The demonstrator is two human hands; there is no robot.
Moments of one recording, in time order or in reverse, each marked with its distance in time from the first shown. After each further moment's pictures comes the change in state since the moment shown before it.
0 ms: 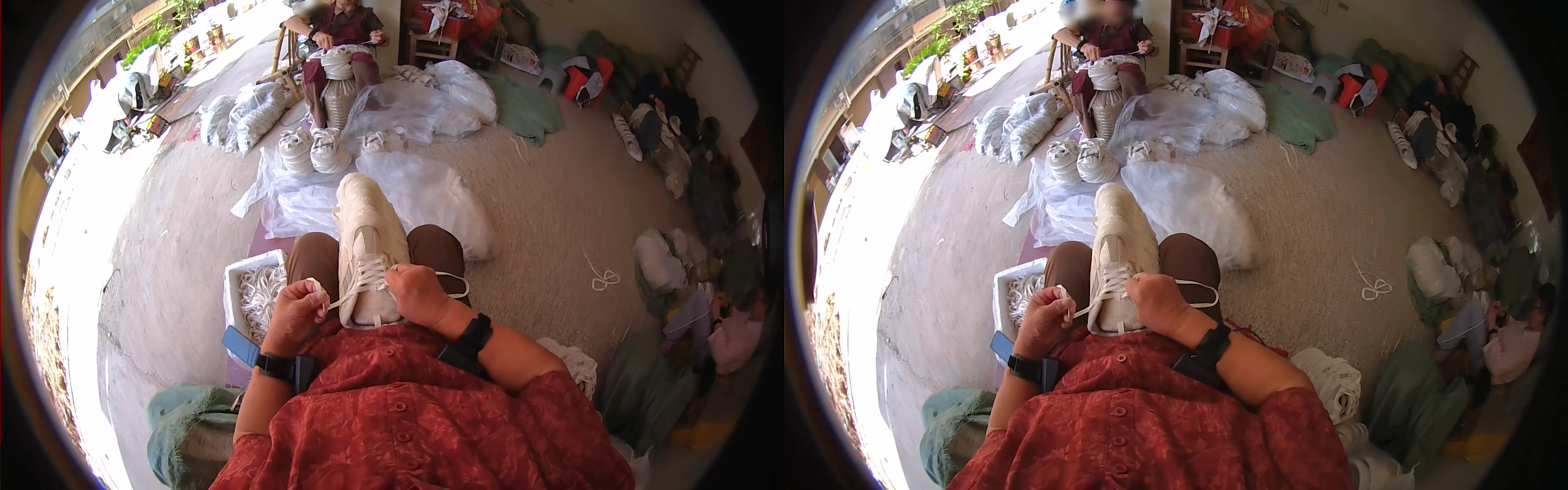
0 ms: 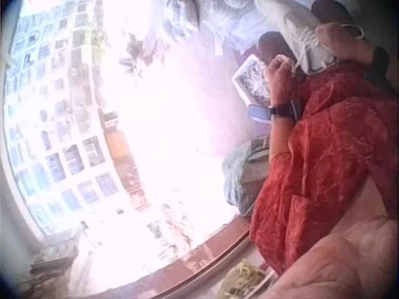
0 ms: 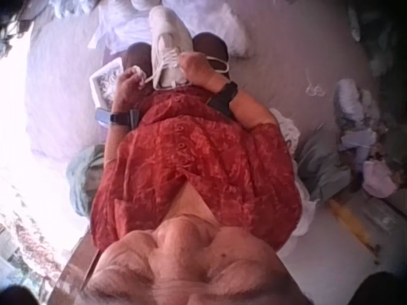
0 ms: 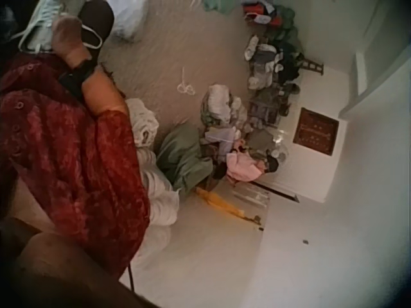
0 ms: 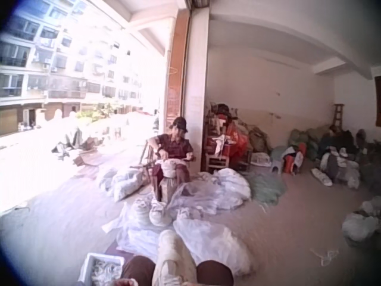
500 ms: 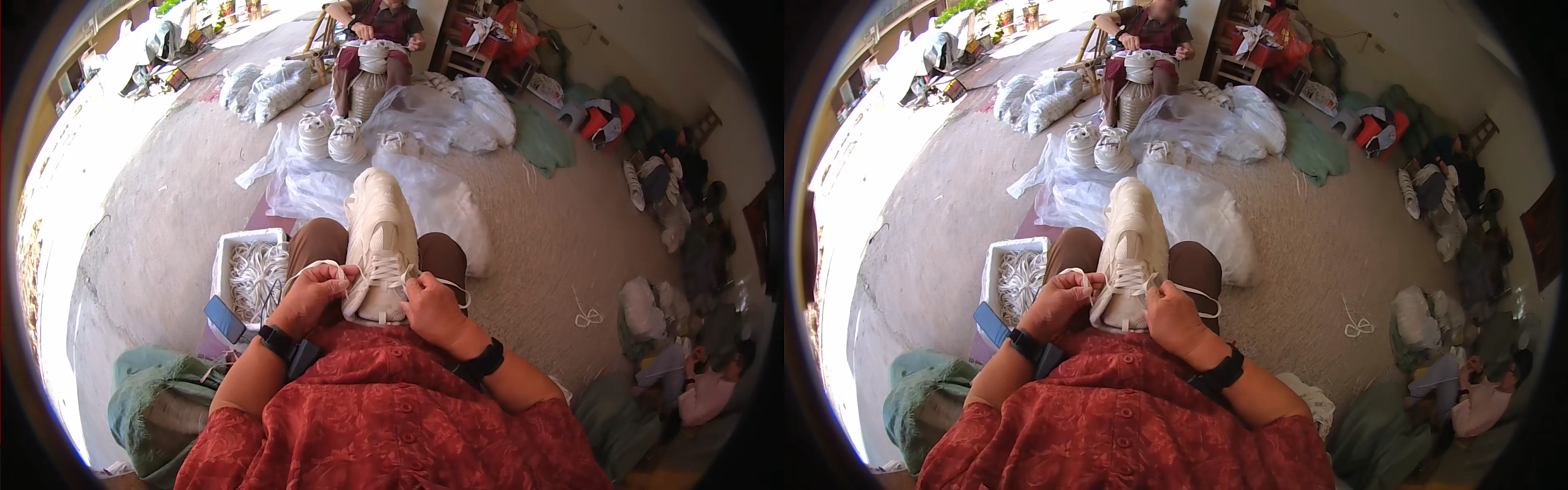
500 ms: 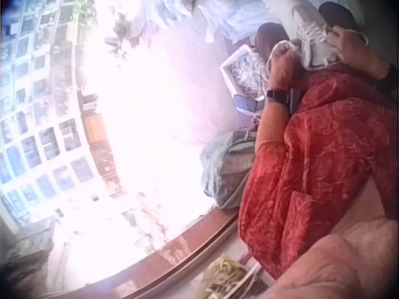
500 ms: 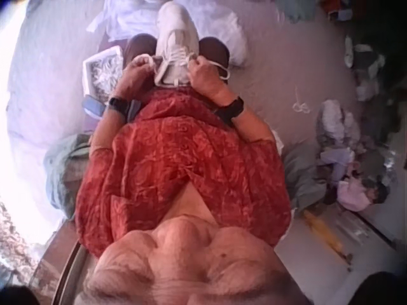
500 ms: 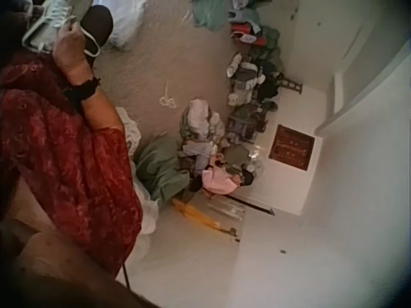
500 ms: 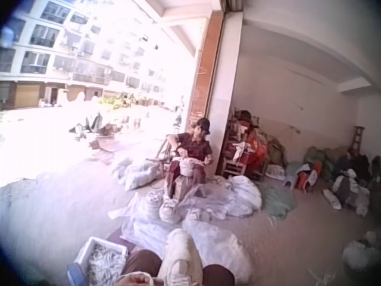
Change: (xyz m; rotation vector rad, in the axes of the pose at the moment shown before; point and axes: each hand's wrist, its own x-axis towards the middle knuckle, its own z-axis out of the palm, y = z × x) left_hand 0.015 -0.019 0.004 -0.002 0.009 -0.058; right_hand -0.010 -0.028 -0.022 -0.050 -0.068 0.125
